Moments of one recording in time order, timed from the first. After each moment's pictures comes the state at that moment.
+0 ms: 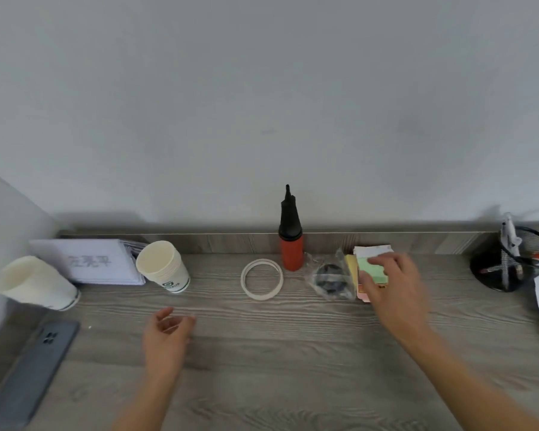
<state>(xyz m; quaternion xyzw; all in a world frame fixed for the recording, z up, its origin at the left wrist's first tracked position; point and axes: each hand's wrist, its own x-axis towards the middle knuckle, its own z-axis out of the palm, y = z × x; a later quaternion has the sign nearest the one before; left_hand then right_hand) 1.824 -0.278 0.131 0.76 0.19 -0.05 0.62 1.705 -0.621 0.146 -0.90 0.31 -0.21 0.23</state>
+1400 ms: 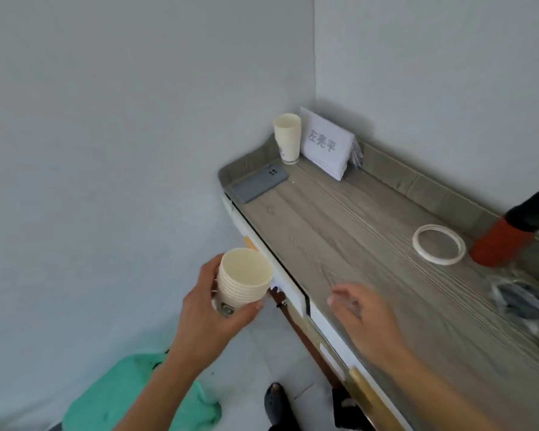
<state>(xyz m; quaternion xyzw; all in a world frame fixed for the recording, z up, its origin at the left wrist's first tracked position) 1.542 -0.189 0.218 0.86 0.17 0.16 0.45 1.662 -0.419 0.149 -0.86 -0.19 0.15 0.46</state>
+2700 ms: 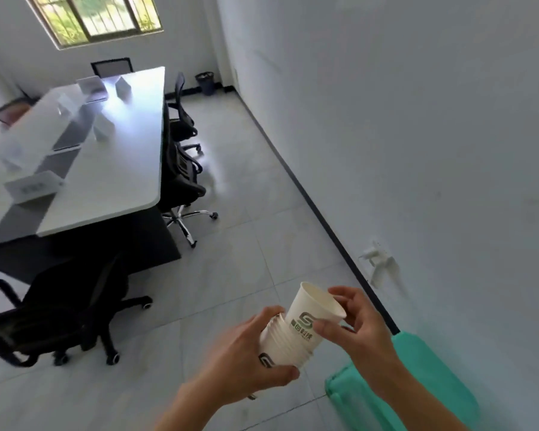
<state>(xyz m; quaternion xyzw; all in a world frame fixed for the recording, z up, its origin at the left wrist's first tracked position) 0.928 -0.105 0.201 0.50 0.80 0.20 0.26 1.092 0.037 0.192 -0.32 -0.58 0.70 0.25</state>
